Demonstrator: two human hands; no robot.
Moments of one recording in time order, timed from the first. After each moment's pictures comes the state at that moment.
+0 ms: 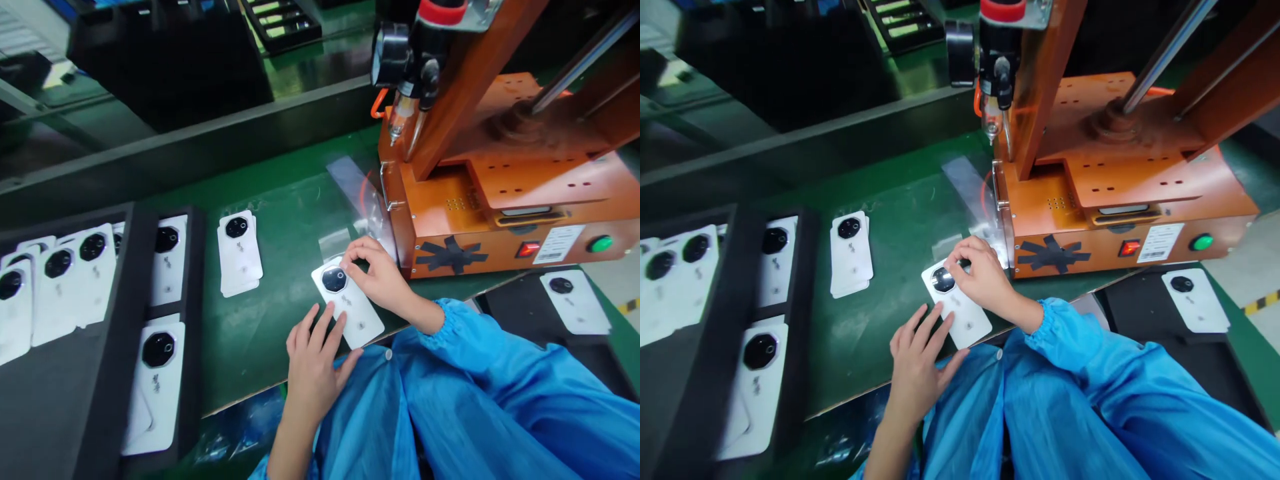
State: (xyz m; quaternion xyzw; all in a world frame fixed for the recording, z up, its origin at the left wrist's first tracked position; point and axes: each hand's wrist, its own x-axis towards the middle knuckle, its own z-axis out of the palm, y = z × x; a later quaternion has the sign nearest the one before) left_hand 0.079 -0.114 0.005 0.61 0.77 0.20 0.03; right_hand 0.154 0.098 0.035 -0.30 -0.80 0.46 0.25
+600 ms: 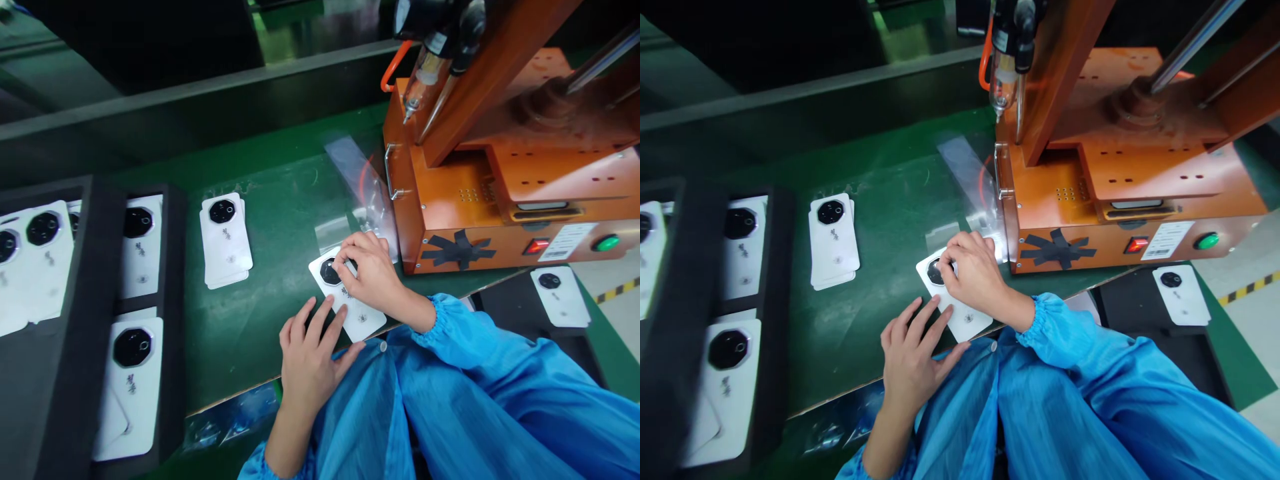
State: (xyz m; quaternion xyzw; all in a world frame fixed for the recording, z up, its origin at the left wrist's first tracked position) left_hand 0.082 -0.108 0.000 0.60 0.77 0.20 0.00; right_hand 0.147 0.089 0.025 -0.29 -0.89 0.29 0.19
